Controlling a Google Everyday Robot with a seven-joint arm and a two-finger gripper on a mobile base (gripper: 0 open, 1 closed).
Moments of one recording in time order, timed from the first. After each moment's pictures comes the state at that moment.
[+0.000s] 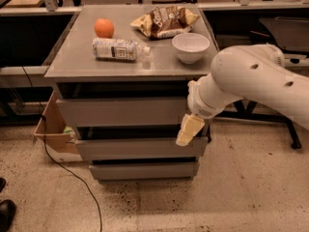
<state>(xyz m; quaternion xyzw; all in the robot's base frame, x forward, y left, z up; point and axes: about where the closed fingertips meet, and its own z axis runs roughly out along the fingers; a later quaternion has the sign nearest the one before) 0.553 -0.098 0.784 -0.61 0.75 -0.01 0.26</state>
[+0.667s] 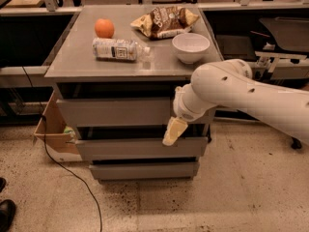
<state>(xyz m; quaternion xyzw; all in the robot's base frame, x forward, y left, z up) 0.592 -0.066 0.733 -0.61 0.75 0.00 0.27</state>
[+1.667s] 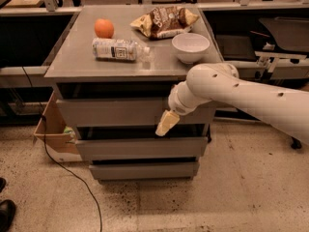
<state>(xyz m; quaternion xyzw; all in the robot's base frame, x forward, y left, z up) 0.648 -0.049 0.700 -0.58 0.76 0.04 0.30</state>
